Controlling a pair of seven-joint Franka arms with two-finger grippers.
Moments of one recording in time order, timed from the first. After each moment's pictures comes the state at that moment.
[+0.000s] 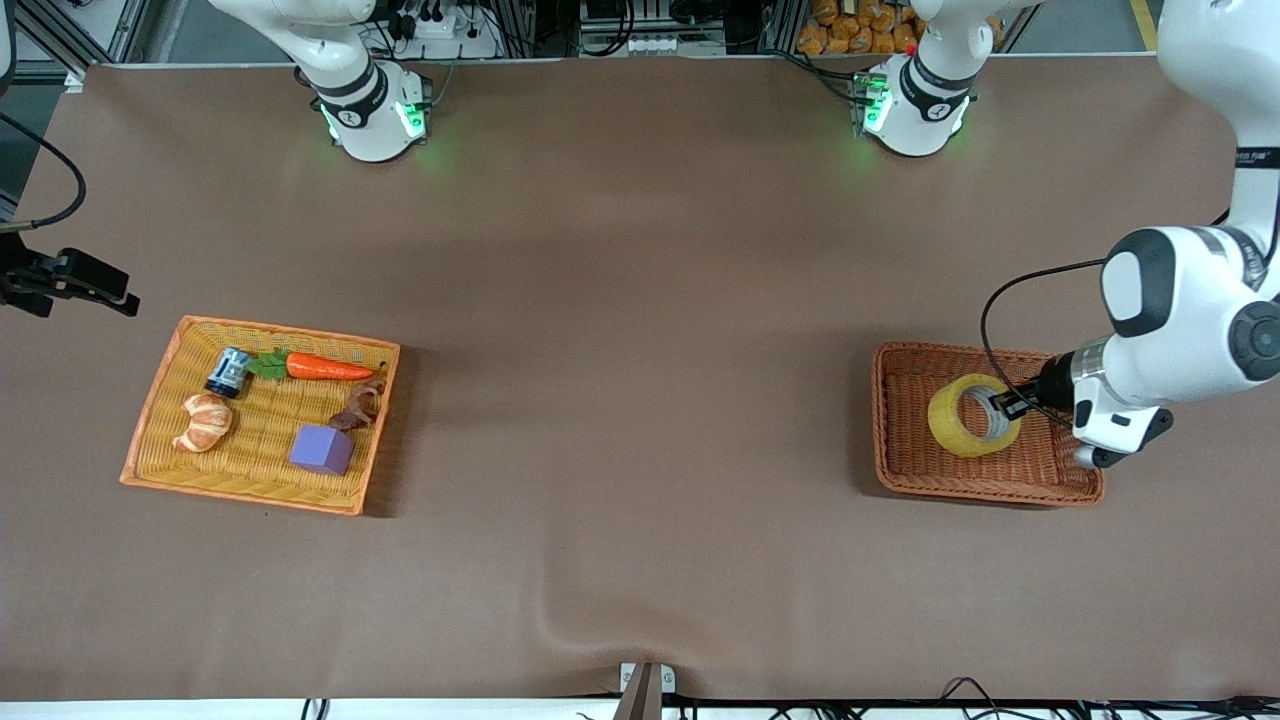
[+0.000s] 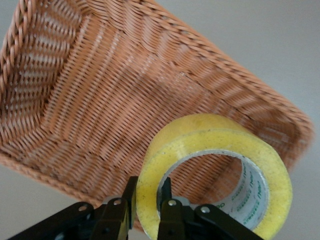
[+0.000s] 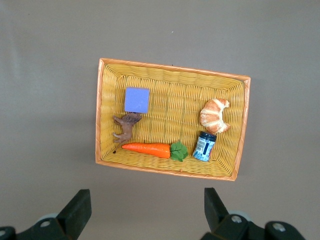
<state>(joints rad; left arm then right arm) 0.24 0.40 -0.23 -1.85 -0.01 2.13 -0.45 -0.11 0.08 0.02 -1.52 0.01 1.59 -0.08</state>
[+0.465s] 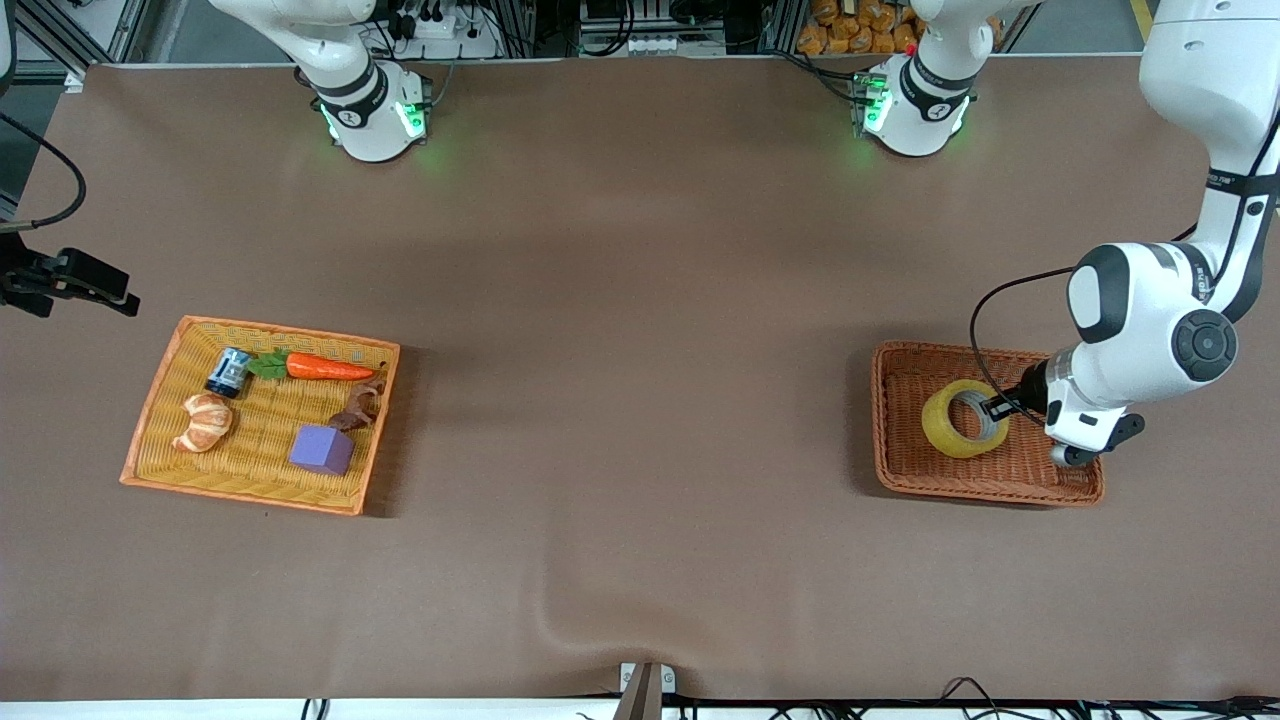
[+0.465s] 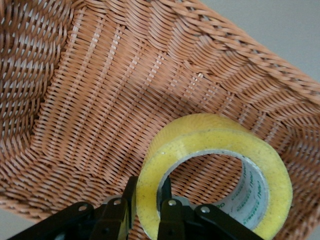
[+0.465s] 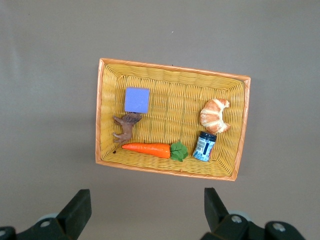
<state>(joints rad) 0.26 0.43 -0.23 -1.93 0.02 2.26 -0.40 -0.11 0.08 0.02 -1.52 0.01 1.59 -0.08</state>
